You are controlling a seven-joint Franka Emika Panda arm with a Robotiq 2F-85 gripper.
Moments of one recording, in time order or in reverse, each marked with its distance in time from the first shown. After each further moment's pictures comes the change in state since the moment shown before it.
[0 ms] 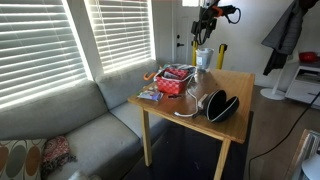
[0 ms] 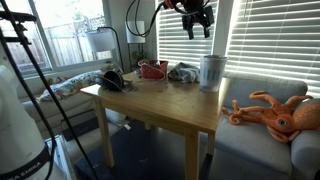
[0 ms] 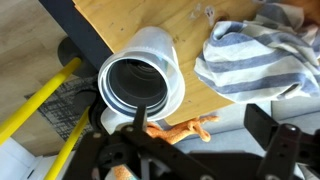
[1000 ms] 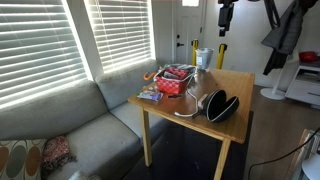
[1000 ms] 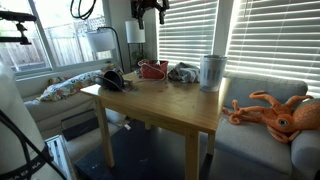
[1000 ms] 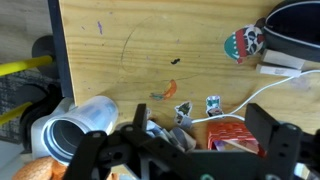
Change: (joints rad) arm 0.105 -0.395 0.076 -0.256 -0.018 -0.370 -0.403
